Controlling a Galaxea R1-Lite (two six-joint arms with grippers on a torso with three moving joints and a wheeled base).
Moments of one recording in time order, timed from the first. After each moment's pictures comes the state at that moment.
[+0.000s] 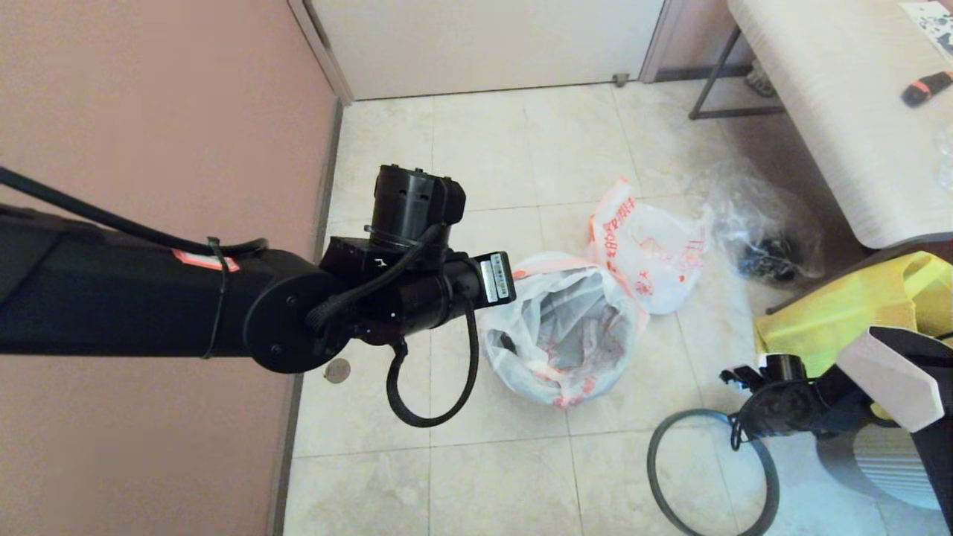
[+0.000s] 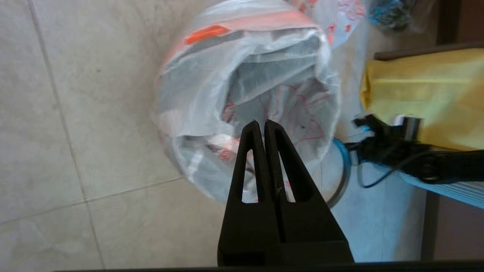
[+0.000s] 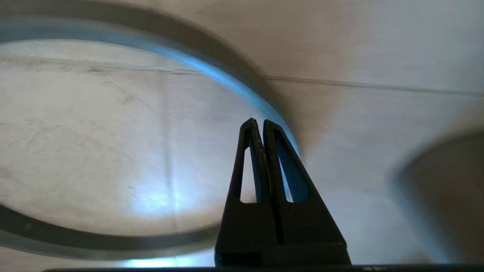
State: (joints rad) left arm -0.72 1.86 -1.28 -0.20 0.25 -0.44; right arm -0.22 2.78 -1.52 -0.31 -0.04 -0.39
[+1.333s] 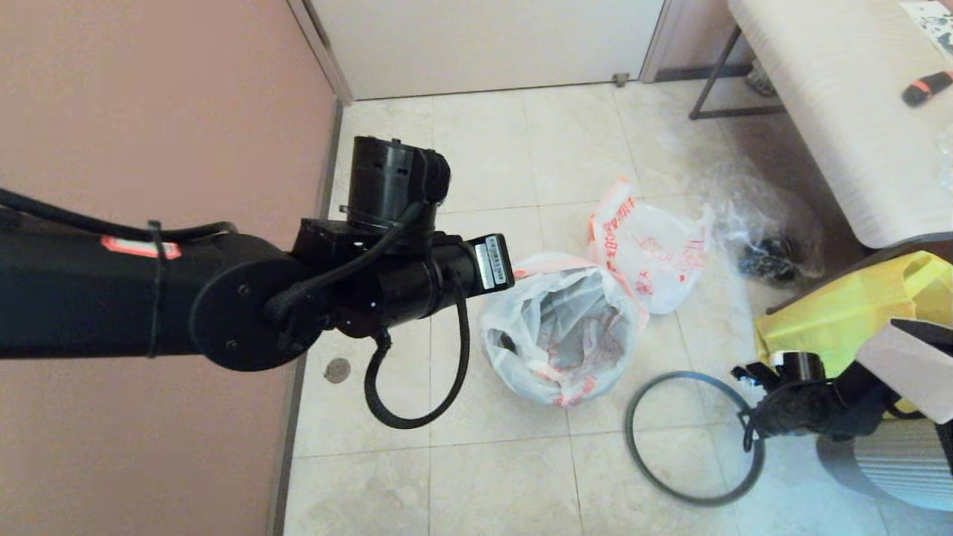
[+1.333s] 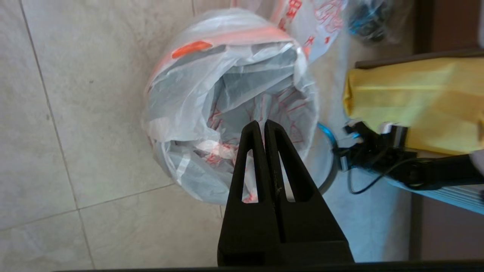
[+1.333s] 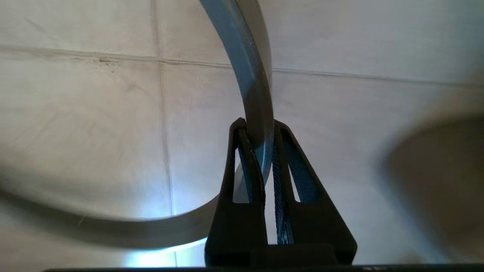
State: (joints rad) left arm -0.74 1.78 -1.28 -0.17 0.25 -0.44; right arm -0.25 2.66 -1.35 -0.41 -0.02 -0.40
